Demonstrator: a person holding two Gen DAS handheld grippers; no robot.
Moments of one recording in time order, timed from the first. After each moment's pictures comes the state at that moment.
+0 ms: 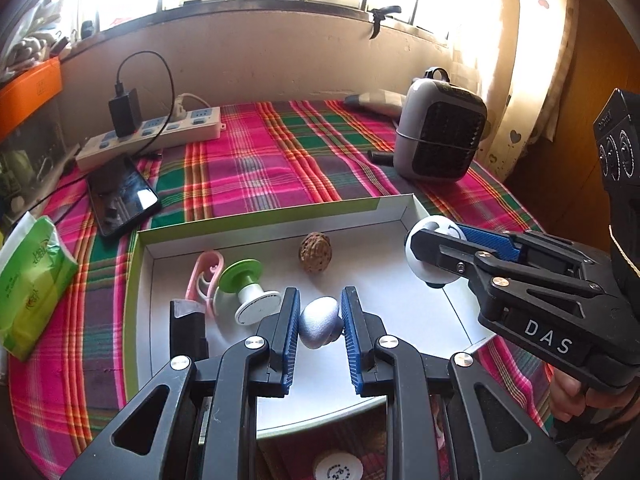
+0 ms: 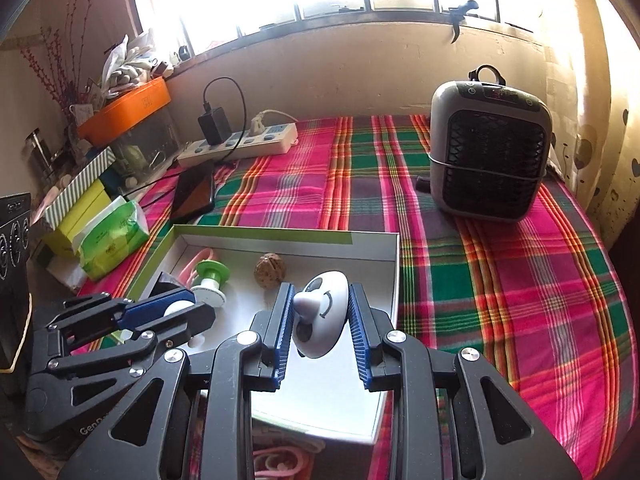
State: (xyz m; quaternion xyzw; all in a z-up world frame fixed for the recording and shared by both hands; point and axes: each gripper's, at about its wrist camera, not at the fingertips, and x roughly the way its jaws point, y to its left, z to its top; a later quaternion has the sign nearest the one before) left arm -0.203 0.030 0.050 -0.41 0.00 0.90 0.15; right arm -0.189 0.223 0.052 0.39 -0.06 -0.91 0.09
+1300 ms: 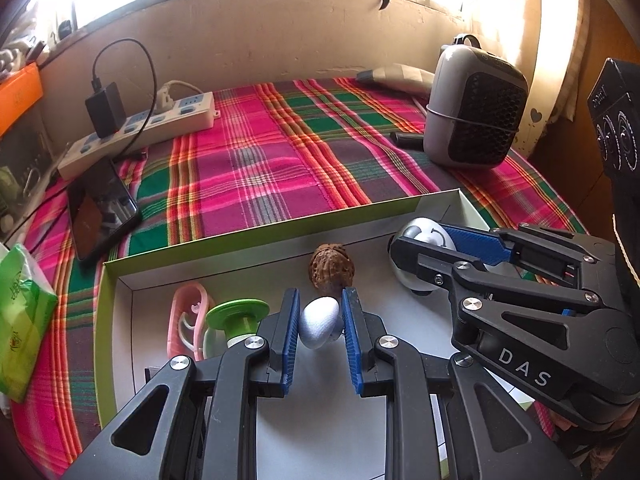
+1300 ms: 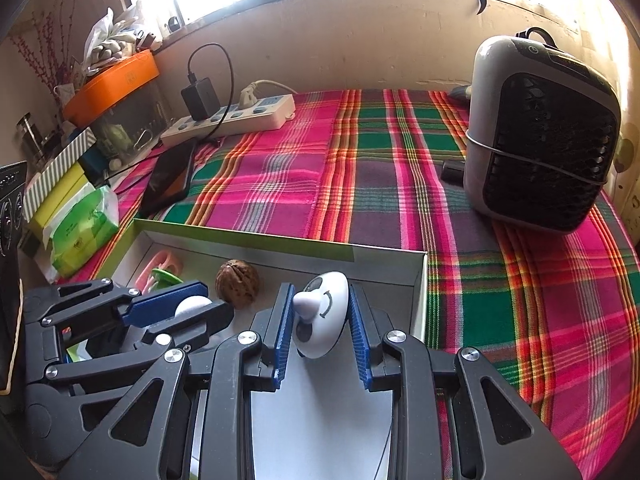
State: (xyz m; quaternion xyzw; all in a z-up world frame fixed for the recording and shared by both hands) left arm -0.249 0.042 0.024 -0.44 0.03 0.89 0.13; right arm -0.238 0.221 0.019 0.42 -0.05 -0.90 0.11
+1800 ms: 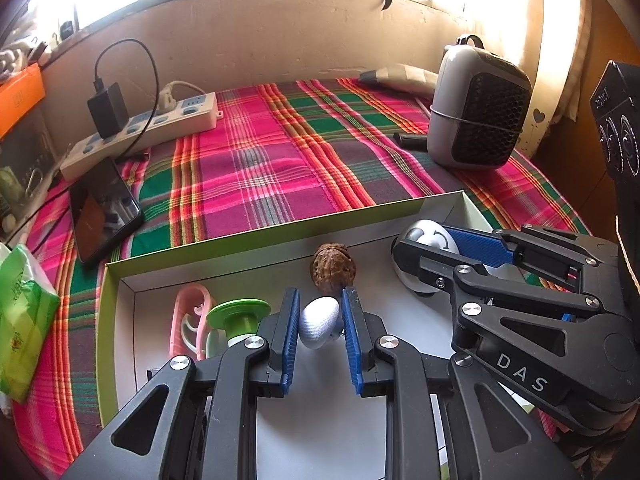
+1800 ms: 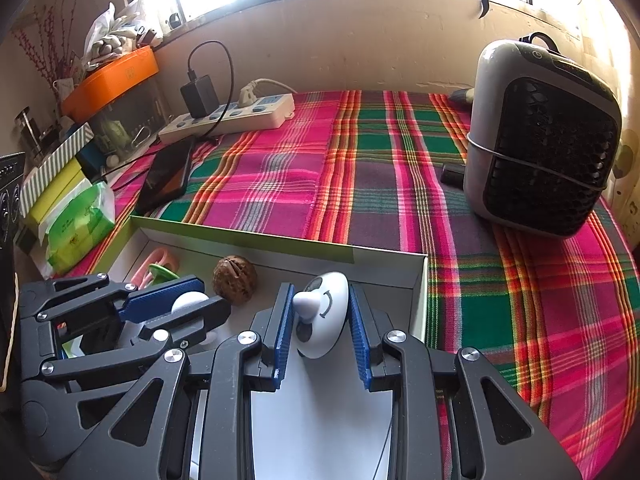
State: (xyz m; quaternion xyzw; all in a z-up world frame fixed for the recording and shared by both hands) left arm -0.251 0.043 0.024 -0.44 0.03 0.89 0.13; right arm -0.238 0.219 0.017 0.42 -0.03 -0.90 0.10
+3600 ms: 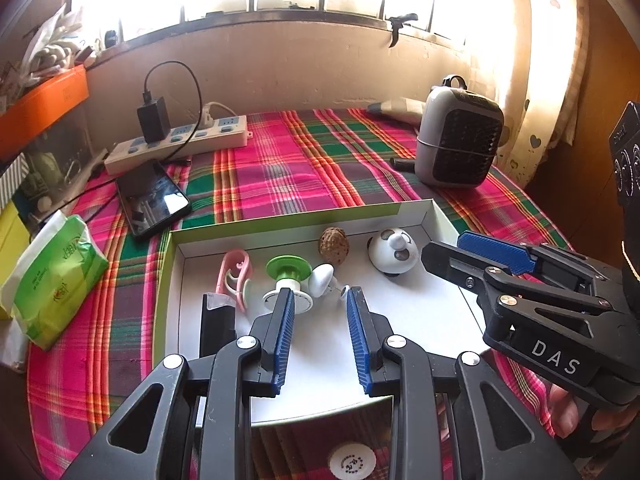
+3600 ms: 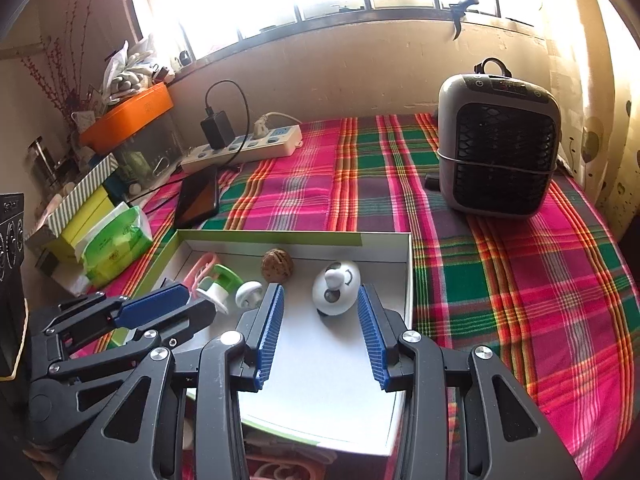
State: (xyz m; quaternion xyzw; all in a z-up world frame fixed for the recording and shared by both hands) left arm -0.187 0.024 0.059 -0.40 0.01 0.91 0.10; right arm -0.181 0.217 0.051 0.38 -0.08 -0.92 0.10
